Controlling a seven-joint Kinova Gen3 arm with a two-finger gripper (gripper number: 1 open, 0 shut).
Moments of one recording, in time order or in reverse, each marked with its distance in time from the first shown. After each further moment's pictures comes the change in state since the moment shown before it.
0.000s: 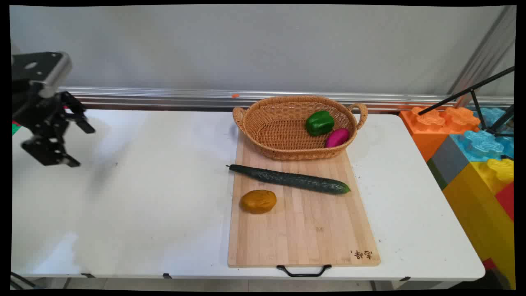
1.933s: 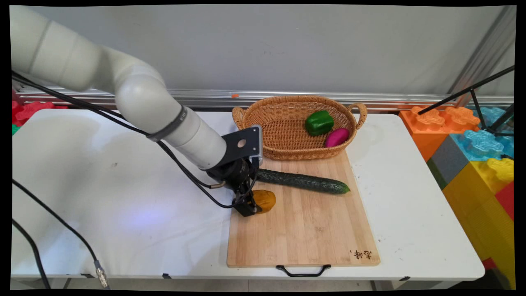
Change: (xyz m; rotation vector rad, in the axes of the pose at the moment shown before) arm 0.272 0.038 0.209 -0.002 0.316 0.002
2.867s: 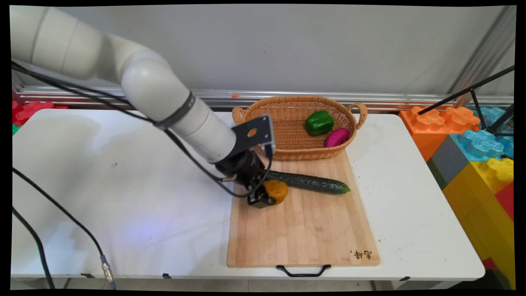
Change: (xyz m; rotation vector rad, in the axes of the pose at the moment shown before) arm 0.033 0.001 -0.017 -0.035 0.033 -0.079
